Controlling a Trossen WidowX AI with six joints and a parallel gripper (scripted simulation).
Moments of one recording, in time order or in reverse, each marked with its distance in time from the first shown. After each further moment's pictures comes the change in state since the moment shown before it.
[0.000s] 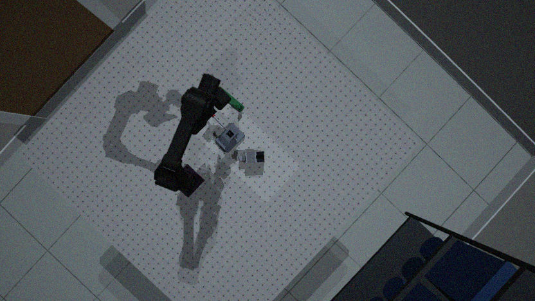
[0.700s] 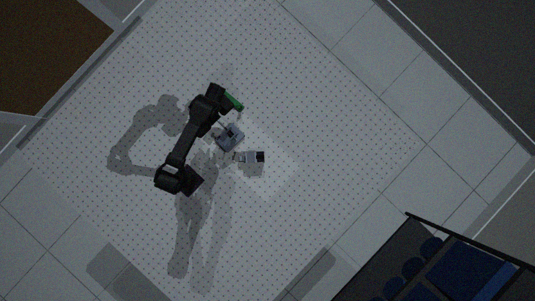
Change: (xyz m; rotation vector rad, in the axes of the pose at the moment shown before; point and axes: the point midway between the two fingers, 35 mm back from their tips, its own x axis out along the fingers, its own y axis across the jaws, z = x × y) arm 0.078 0.005 -0.009 0.017 0.010 0.009
